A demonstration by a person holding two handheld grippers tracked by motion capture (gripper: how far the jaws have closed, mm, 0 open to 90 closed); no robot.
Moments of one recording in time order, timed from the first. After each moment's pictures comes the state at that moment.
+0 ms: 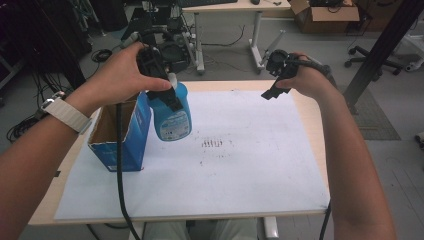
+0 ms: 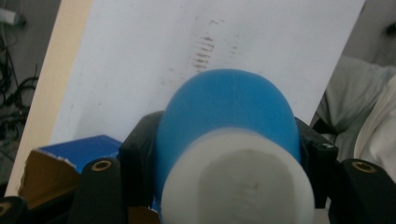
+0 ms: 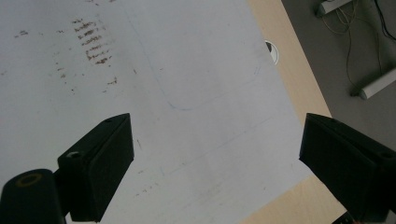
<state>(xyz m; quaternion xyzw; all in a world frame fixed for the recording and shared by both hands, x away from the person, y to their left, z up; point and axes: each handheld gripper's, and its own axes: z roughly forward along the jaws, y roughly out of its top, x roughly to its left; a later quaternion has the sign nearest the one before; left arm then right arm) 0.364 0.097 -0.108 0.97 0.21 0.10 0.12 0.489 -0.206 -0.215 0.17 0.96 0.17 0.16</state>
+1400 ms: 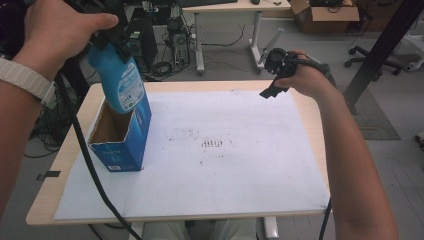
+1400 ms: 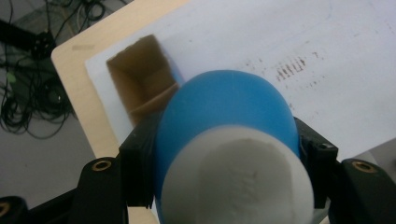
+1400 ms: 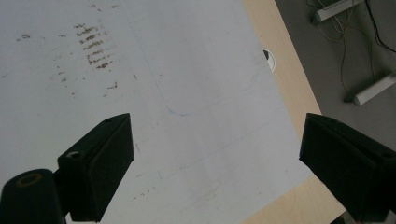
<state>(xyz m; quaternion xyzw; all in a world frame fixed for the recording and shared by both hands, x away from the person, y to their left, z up) 0.385 0.190 -0.035 0.82 0.54 0.14 0.11 0.487 -0.200 -0.210 0.16 0.96 0.17 0.17</state>
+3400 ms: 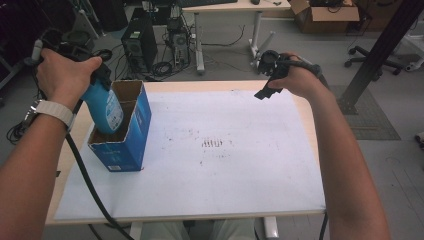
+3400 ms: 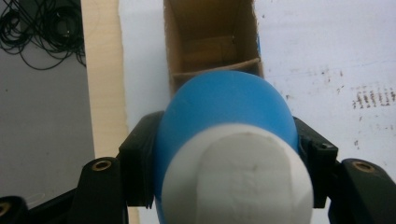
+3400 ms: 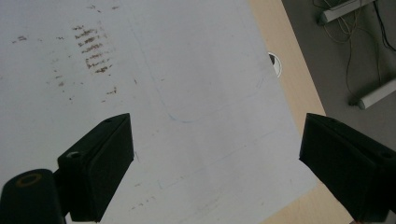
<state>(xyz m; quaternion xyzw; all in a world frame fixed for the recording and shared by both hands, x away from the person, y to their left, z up) 0.413 0.260 -0.147 0.72 0.67 0.14 0.09 0.495 -0.187 -0.220 0.15 0.96 0.17 0.16</state>
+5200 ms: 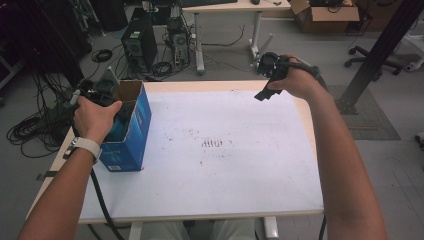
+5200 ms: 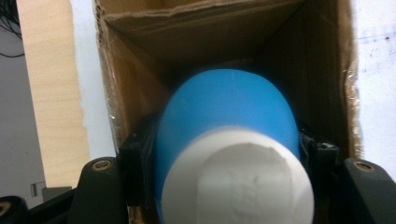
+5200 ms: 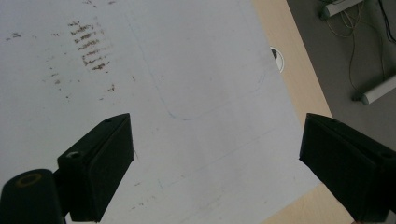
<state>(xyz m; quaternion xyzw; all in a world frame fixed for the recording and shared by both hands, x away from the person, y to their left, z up) 0.423 0.264 -0.274 0.73 0.67 0.12 0.08 0.499 -0.188 -0.227 0.15 0.96 0.16 0.16</state>
